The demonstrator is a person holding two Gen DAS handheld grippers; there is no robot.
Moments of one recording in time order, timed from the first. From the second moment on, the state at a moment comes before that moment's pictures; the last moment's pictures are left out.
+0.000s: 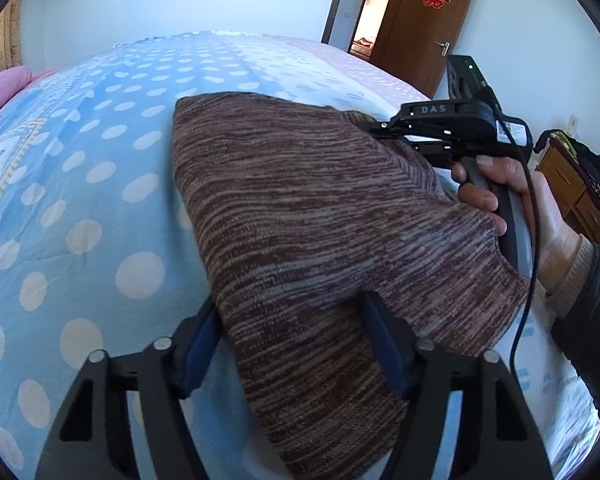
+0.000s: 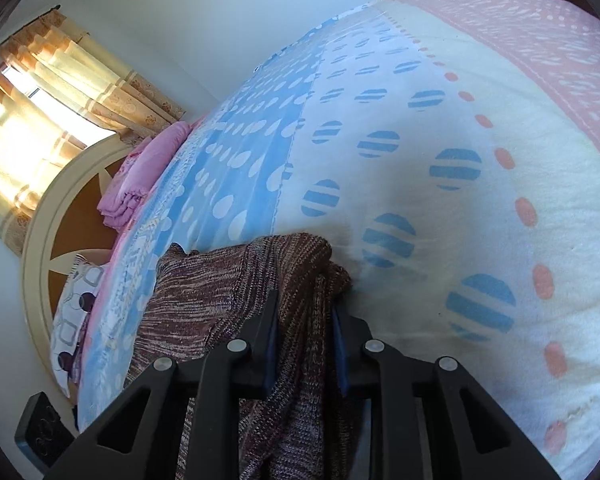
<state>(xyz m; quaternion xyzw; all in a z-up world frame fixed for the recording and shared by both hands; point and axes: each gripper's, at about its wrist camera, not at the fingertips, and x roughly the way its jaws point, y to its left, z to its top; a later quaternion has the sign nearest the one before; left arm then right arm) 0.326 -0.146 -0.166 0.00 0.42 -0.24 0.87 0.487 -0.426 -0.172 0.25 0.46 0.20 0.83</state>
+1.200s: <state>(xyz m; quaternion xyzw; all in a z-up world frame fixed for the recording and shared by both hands) 0.212 -0.073 -0.100 0.04 0.37 -0.18 0.91 0.361 -0.320 -0.086 0.22 0.40 0.29 0.84</state>
